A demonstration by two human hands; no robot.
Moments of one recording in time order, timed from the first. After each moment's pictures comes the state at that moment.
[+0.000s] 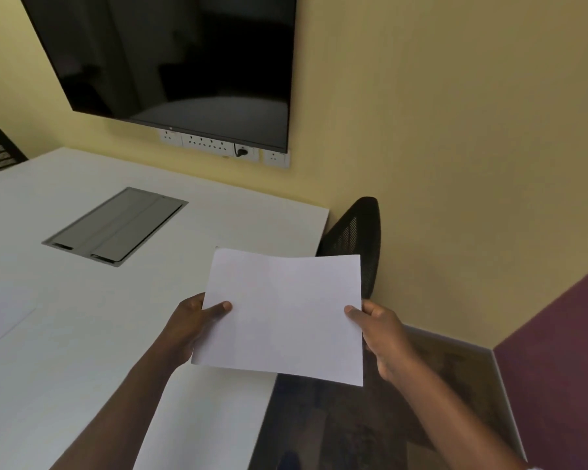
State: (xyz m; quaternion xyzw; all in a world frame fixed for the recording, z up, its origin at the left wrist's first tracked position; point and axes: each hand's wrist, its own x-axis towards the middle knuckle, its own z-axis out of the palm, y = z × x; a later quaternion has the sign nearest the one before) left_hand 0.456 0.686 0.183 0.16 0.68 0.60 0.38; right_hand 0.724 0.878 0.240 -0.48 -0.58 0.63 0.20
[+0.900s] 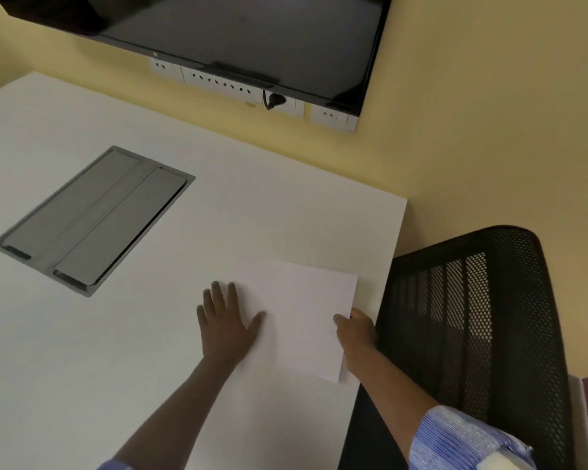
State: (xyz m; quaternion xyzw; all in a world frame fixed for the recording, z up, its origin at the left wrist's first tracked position) left_hand 0.247 0.880 -0.007 0.25 0.96 0.09 0.11; right_hand 0.401 1.060 0.039 -0.63 -0.54 0.55 0.04
